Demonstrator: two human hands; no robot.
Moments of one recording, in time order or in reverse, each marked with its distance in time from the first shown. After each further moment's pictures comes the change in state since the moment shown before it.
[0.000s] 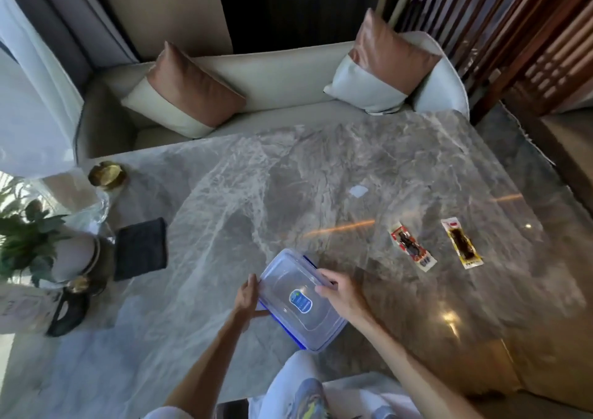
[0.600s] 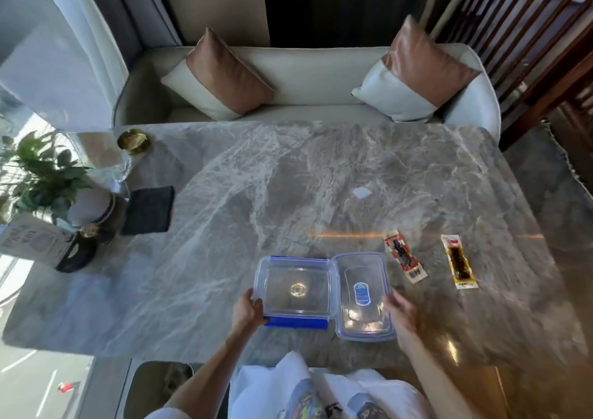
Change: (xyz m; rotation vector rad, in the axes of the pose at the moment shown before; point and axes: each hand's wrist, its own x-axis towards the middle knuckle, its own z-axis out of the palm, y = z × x) left_hand -0.043 -0.069 0.062 0.395 0.285 0.115; right_hand -0.020 0.122 -0.132 0.314 0.380 0.354
